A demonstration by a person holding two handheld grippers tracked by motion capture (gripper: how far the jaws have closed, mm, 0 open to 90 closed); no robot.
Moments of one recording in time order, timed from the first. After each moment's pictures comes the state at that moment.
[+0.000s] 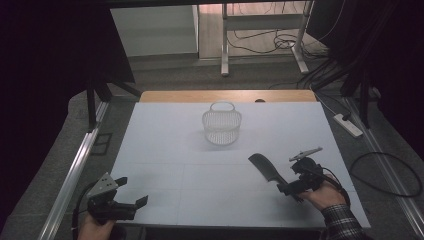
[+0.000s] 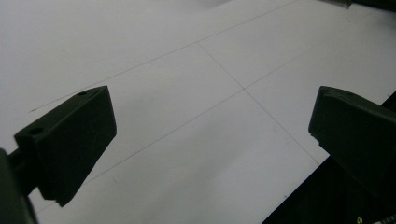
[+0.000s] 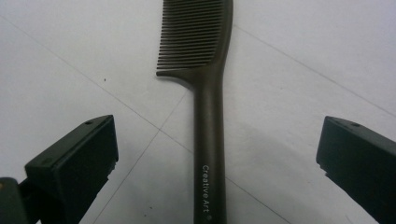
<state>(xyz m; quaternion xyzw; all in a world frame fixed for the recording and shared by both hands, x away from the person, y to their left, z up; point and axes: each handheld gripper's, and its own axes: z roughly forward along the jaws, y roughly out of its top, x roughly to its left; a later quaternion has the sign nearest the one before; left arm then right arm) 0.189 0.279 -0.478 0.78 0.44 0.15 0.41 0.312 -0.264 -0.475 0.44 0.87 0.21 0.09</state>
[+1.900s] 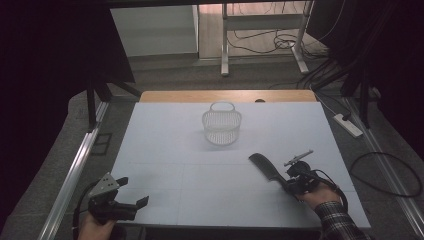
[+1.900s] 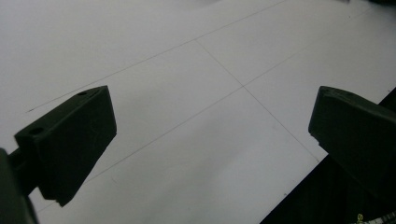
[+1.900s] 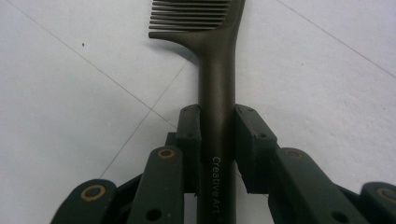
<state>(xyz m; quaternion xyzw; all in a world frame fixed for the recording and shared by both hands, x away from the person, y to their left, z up) 0.189 0.277 -0.478 0.79 0.44 0.15 0.40 0.314 -0.259 -0.493 0.43 0.88 0.16 0.08</state>
